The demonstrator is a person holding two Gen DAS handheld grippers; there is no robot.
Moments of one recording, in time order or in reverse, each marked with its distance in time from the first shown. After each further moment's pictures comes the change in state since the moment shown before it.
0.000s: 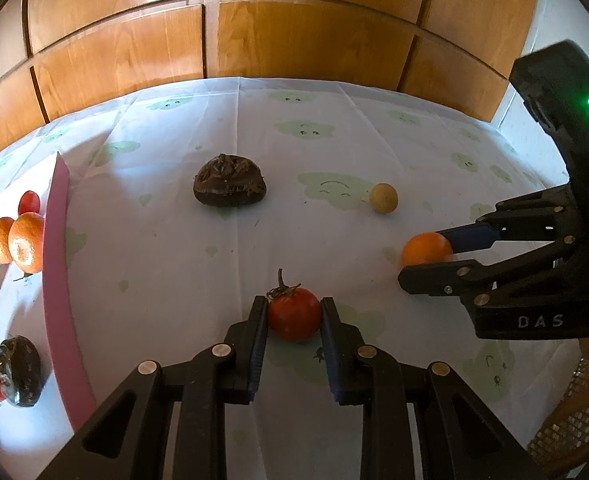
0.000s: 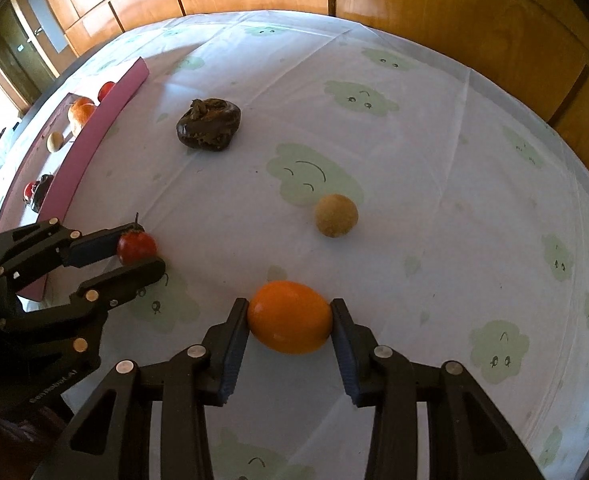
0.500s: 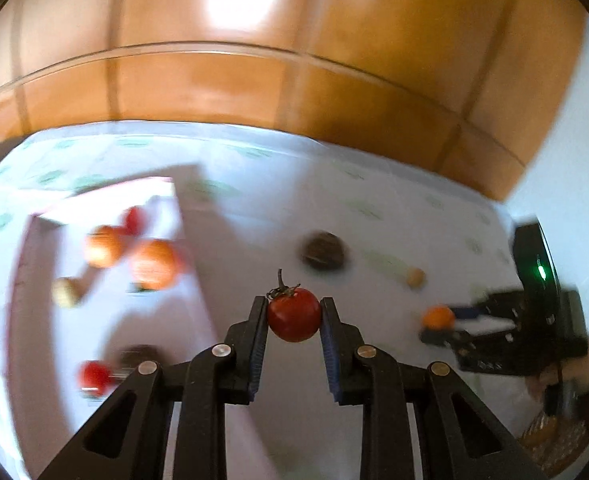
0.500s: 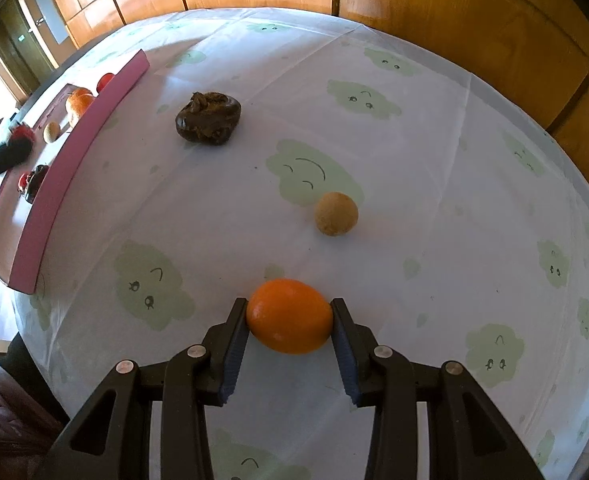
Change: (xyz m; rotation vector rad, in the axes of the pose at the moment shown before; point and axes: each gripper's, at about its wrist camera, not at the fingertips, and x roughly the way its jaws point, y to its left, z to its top) left arm -0.088 0.090 0.013 -0.231 -0.145 0.029; right arm 0.002 0.006 -0.002 -0.019 0.006 -0.030
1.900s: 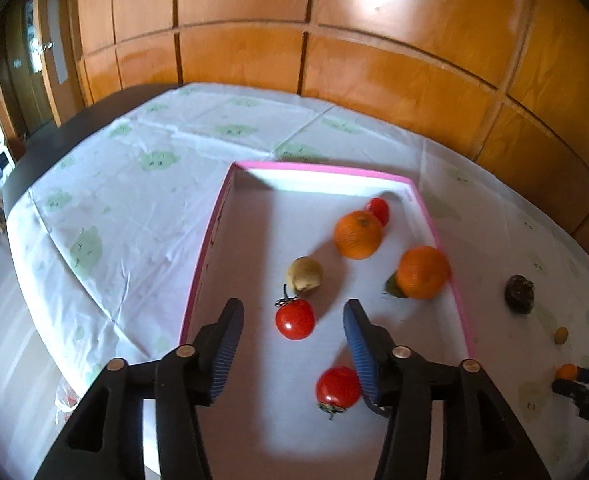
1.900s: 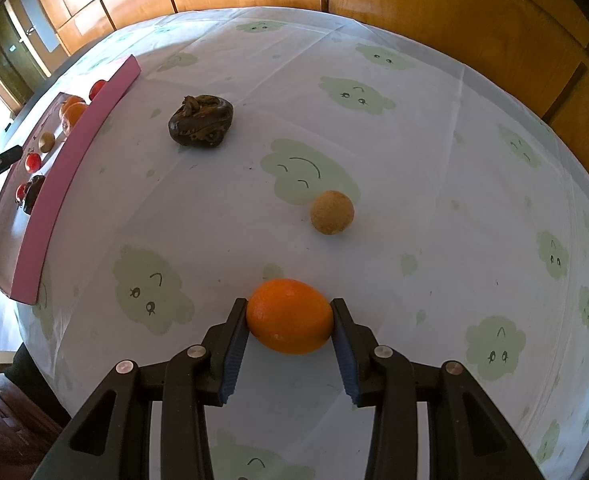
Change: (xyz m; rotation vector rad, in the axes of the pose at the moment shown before) left arm -0.015 0.118 -0.014 -0.233 -0.010 0.402; right arm 0.006 -0.011 0.006 0.033 0.013 0.008
